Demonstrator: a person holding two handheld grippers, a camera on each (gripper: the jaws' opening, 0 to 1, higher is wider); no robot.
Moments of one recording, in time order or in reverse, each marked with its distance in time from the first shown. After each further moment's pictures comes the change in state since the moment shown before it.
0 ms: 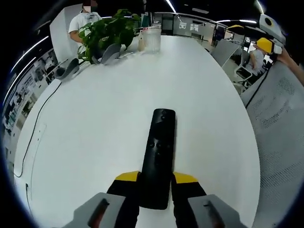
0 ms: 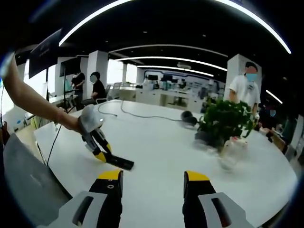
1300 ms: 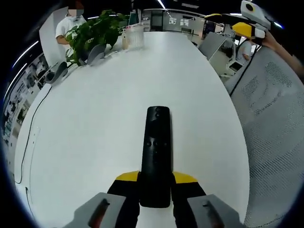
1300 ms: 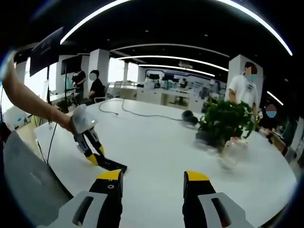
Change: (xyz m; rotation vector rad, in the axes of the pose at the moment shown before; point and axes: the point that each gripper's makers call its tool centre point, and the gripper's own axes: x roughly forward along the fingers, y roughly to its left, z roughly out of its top) left arm -0.009 -0.037 -0.016 0.067 0.042 -0.057; right arm 0.000 0.001 -0.001 -0.014 0.009 0.008
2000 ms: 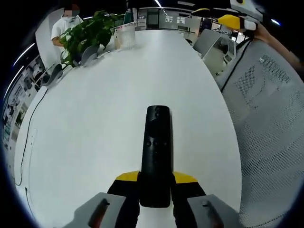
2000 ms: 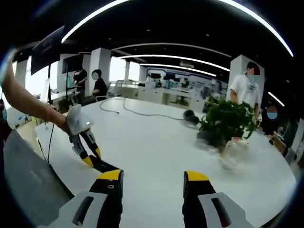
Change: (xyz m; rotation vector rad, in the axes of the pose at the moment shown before) left arm -0.003 -0.026 -0.005 0.027 0.012 -0.020; right arm 0.001 0.003 -0.001 -0.011 0.009 0.010
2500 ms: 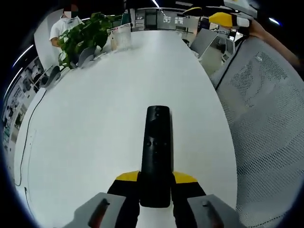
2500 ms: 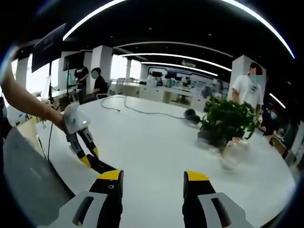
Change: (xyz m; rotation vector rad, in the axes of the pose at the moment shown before) left arm 0.000 -0.010 -0.001 0.007 -0.002 -0.007; right arm 0.001 0.002 -0.002 -0.017 0.017 0.005
